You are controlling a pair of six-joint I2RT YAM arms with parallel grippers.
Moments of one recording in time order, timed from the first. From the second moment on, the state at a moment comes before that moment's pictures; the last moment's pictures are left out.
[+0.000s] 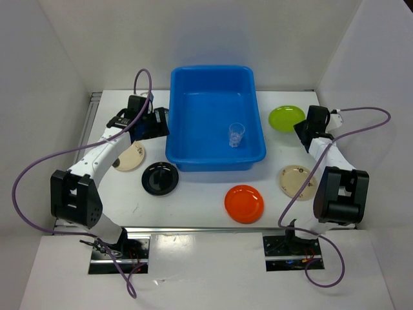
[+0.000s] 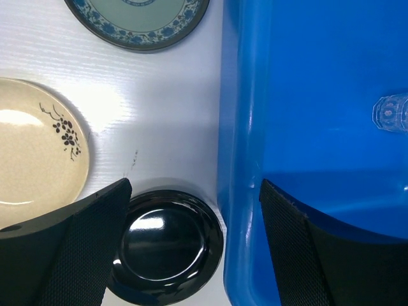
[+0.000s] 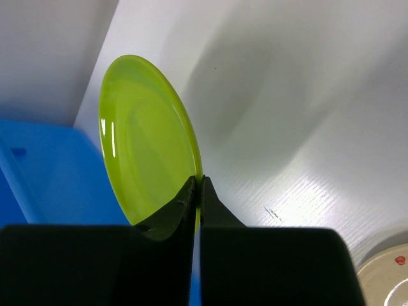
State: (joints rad) left arm -0.23 1.55 1.30 -0.54 -0.02 -0.40; right arm -0.18 1.53 1.00 -0.09 0.19 0.91
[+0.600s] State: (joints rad) left arm -0.22 1.58 1.35 -0.56 -0.06 -0.40; right arm 0.20 1.80 1.86 -0.18 0.20 0.68
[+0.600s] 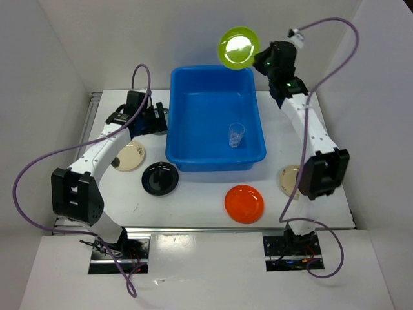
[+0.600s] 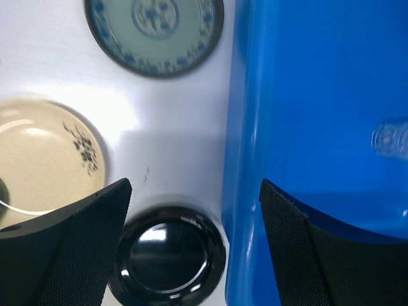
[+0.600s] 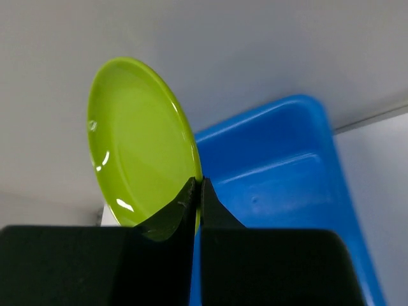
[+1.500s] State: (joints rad) left arm -0.04 1.63 1.42 -0.54 -0.05 -0.39; right arm 0.33 2.61 2.63 -0.79 0.10 0.59
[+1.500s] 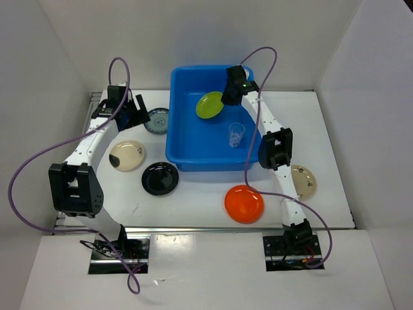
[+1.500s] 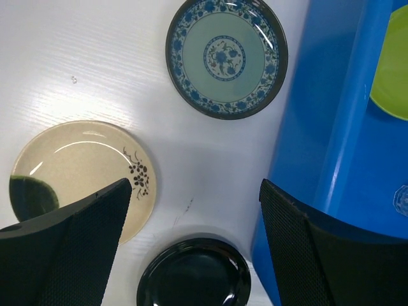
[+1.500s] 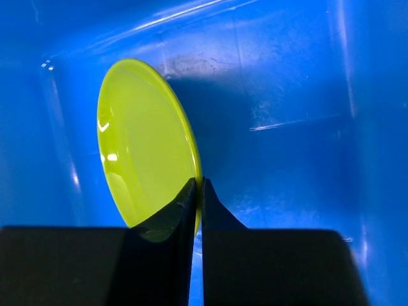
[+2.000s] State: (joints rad) left arm 0.05 1.79 1.42 -0.44 0.07 -0.45; right arm 0.33 2.65 2.63 -0.80 0.08 0.57
